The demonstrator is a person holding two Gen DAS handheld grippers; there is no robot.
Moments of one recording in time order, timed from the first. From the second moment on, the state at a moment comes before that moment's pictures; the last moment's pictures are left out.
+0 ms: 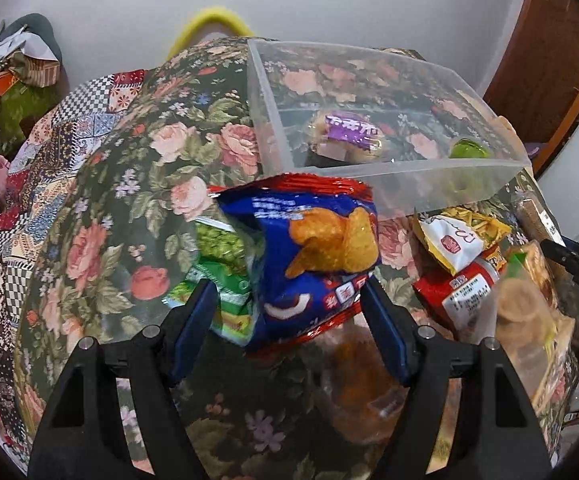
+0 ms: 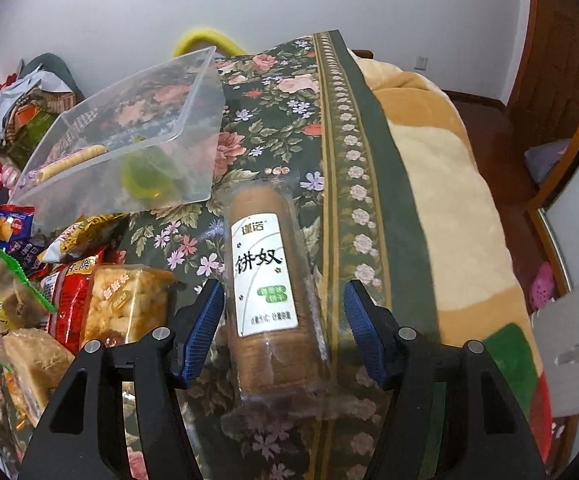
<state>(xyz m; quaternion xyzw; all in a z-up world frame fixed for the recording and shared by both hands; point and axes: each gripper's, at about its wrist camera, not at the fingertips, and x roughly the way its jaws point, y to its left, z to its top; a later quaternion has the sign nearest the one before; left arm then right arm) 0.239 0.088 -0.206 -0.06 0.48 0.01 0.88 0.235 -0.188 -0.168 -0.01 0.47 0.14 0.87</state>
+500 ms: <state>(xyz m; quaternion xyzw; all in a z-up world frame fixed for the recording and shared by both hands) 0.236 0.082 -0.210 -0.06 0.45 0.01 0.89 0.238 -0.174 -0.174 -0.03 0.46 0.14 0.87</state>
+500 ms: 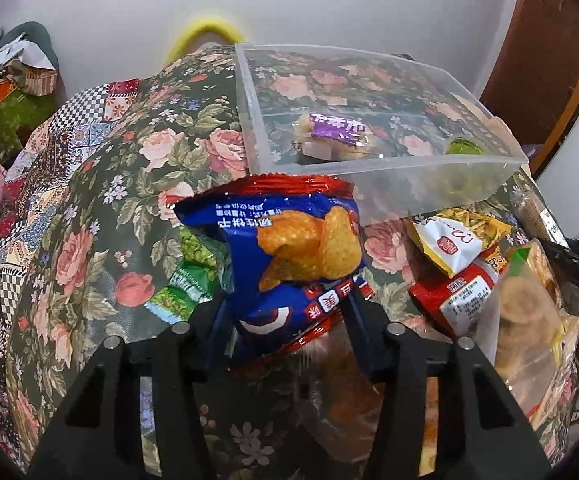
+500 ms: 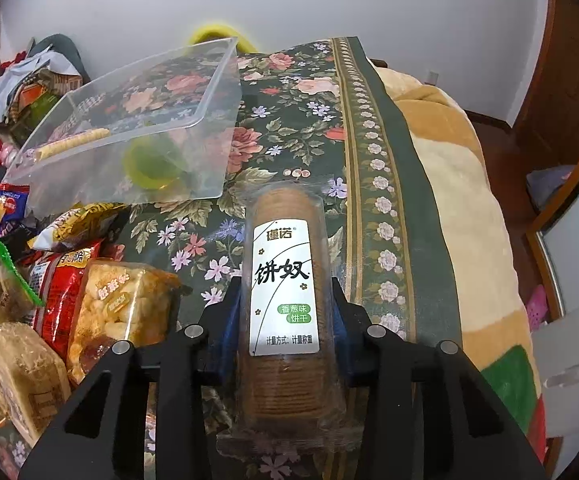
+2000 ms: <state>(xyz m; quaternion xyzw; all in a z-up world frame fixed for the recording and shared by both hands) 0.277 0.037 -0.091 -0.04 0.34 -0.05 0.94 0.263 -0.100 -0.064 -0.02 0.33 0.22 0.92</state>
